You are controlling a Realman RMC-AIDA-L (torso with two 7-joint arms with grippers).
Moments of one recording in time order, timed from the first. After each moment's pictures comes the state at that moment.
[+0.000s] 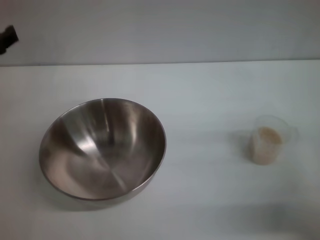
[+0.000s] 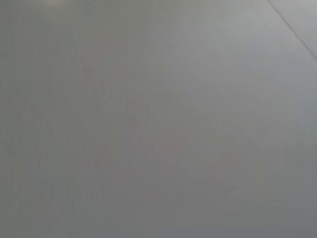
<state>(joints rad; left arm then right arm) -0.11 -2.06 -1.64 -1.63 2.78 -0.46 -0.04 0.45 2.08 0.79 0.15 -1.88 -1.82 0.16</state>
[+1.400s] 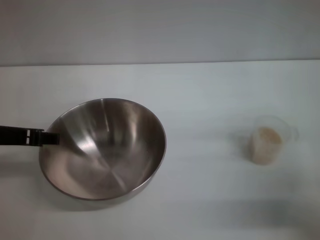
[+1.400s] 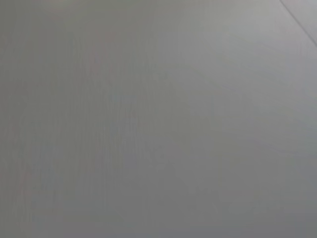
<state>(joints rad) -0.20 -2.06 -1.69 -1.83 2.71 -1.37 0.06 0.47 2.08 0.79 0.14 -1.88 -1.80 0.16</state>
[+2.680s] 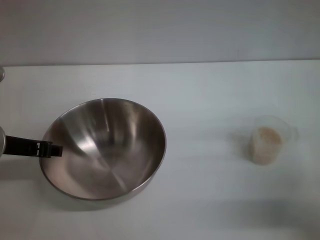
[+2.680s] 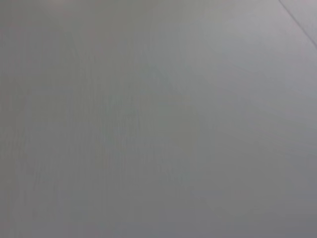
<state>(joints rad) -0.26 -2.06 -1.68 -1.65 2.71 -1.31 0.10 0.47 2.08 0.79 0.14 -1.88 -1.80 0.16</state>
